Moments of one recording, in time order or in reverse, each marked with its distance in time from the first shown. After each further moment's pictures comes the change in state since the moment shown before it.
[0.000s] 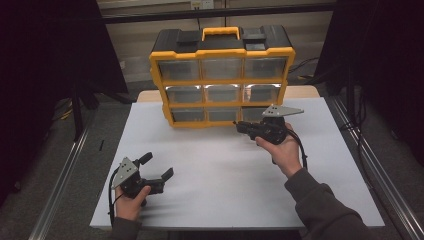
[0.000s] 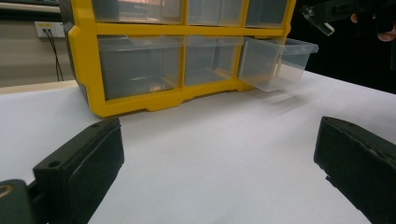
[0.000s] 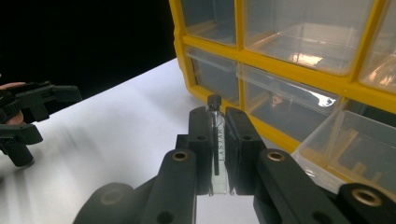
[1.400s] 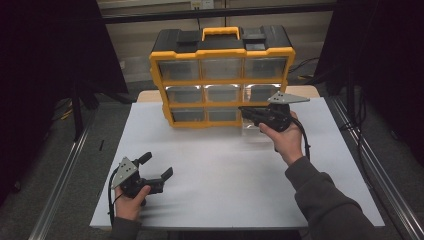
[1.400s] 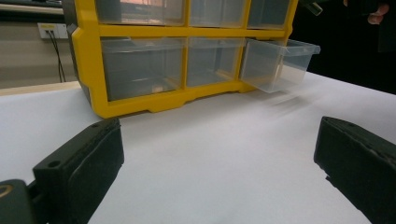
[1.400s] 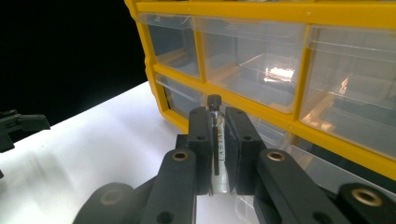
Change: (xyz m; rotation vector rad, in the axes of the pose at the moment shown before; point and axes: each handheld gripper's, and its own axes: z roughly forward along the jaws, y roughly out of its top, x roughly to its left) left arm 0.004 0.001 -0.003 0.021 0.006 0.043; right arm -0.020 0.023 -0.002 -0.050 -0.082 0.003
